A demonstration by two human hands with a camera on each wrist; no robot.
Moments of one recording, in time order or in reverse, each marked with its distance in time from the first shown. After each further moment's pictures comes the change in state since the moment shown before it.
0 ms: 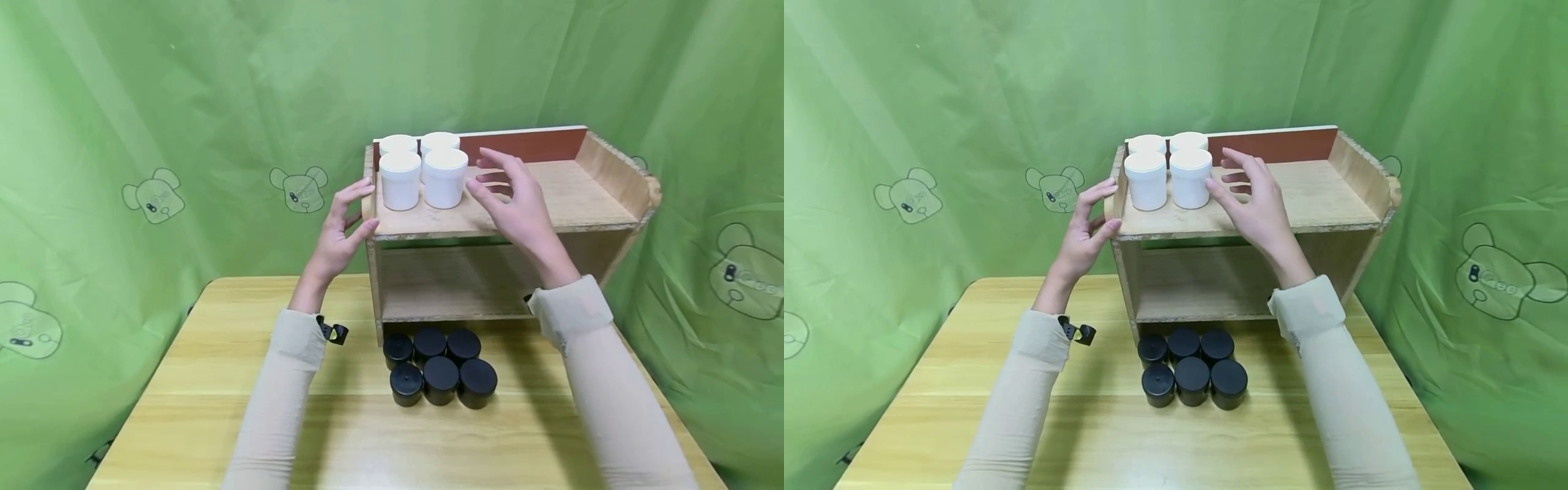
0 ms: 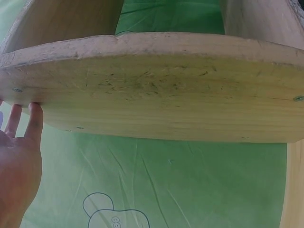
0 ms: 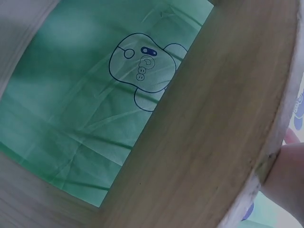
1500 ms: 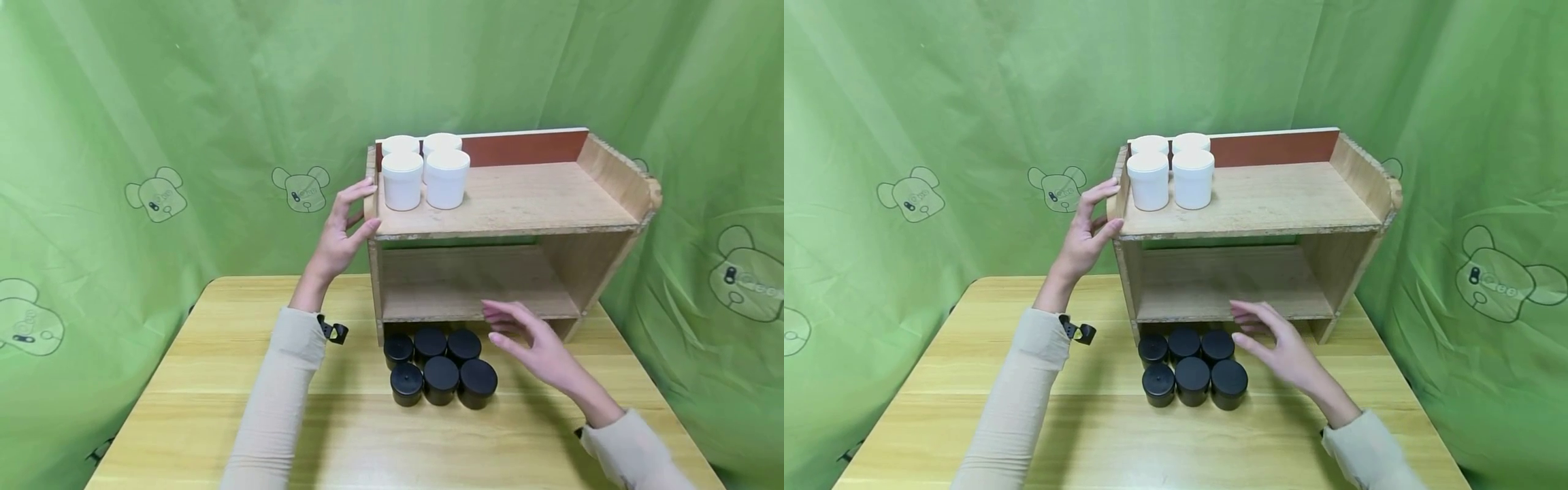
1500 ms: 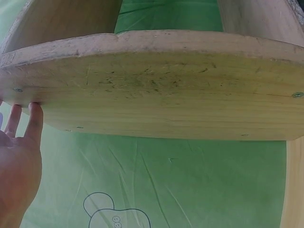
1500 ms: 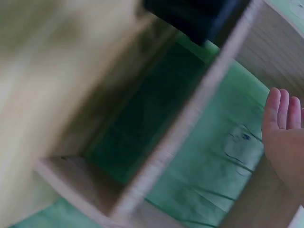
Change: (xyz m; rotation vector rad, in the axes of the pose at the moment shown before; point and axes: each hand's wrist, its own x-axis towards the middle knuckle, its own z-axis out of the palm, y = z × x) left_hand 0.001 0.002 -0.002 0.000 -0.003 -0.009; right_hand -0.180 0.095 0.001 0.089 -0.315 -0.079
